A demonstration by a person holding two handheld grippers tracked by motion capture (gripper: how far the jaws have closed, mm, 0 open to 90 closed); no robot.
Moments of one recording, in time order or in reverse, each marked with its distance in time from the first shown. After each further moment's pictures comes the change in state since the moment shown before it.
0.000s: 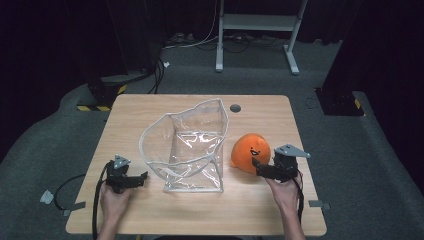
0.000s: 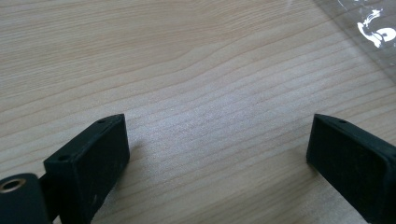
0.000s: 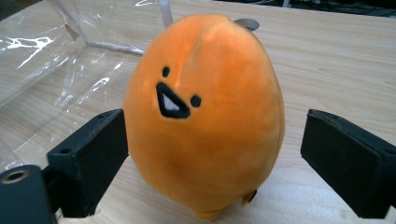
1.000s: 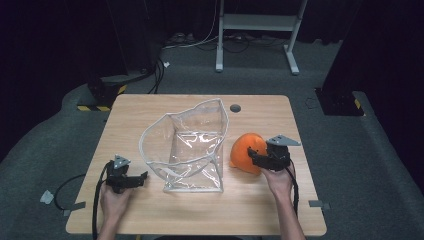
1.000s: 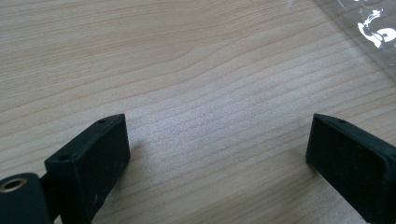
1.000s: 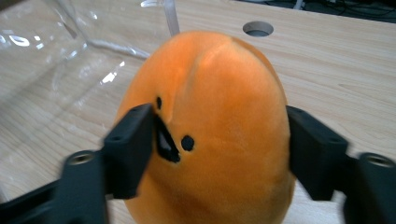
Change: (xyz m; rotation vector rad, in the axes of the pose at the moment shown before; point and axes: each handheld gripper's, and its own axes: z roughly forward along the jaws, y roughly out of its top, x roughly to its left) left arm 0.000 0.000 0.000 0.000 0.001 0.001; right arm -0.003 0.016 0.030 0.030 0.033 -0.042
